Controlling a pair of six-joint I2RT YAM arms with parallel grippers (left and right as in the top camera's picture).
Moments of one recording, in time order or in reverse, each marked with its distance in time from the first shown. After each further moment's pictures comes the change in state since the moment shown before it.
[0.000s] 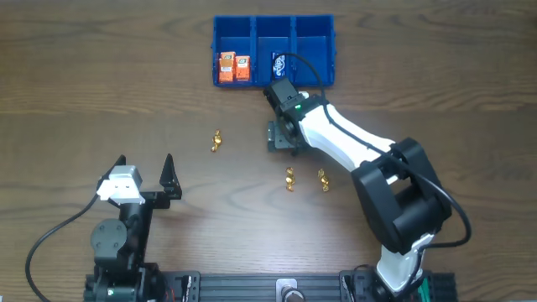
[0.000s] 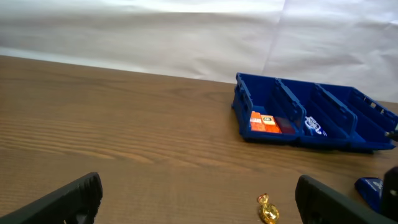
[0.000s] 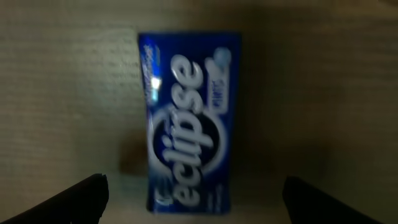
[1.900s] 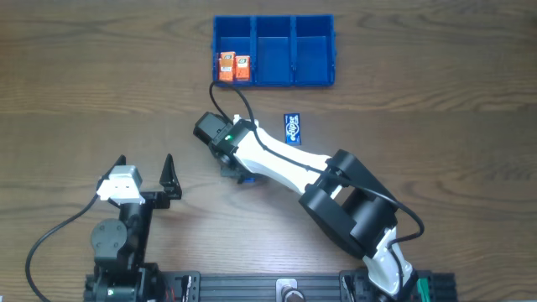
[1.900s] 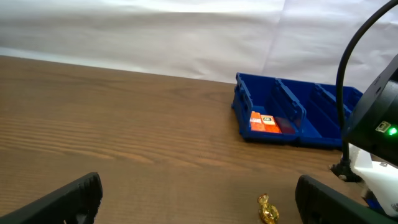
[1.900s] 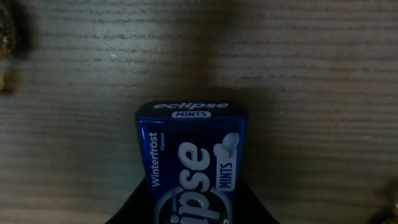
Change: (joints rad) left arm 0.000 0.000 0.000 0.000 0.000 0.000; right arm 0.334 0.154 0.215 -0.169 0.017 0.369
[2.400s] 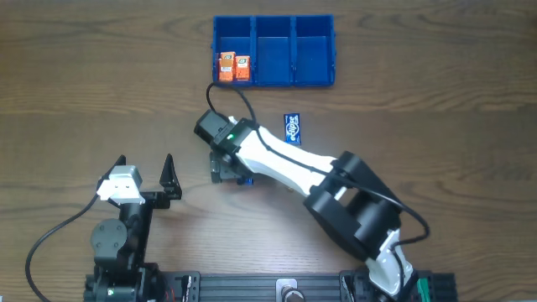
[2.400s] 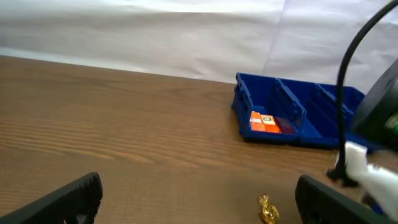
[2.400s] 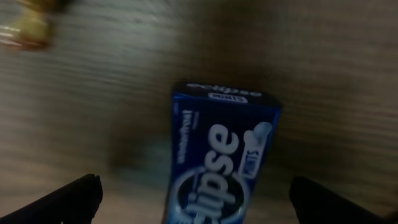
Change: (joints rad) left arm 0.000 0.000 0.000 0.000 0.000 0.000; right arm -0.002 -0.012 -0.007 0.000 -0.092 -0.073
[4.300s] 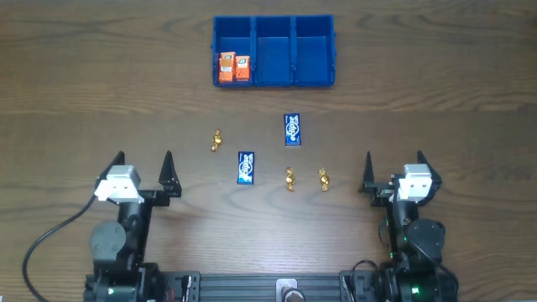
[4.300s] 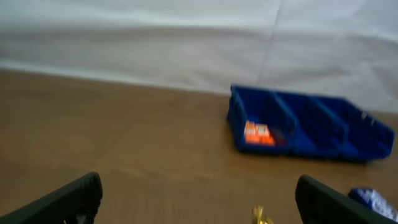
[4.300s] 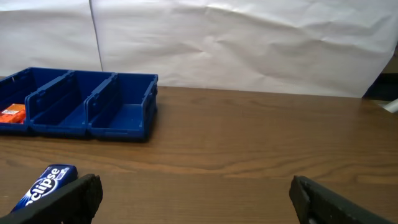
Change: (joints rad) left arm -0.002 0.011 -0.008 0.065 0.008 -0.003; right arm -0.800 -2.071 -1.448 0.774 0.068 -0.854
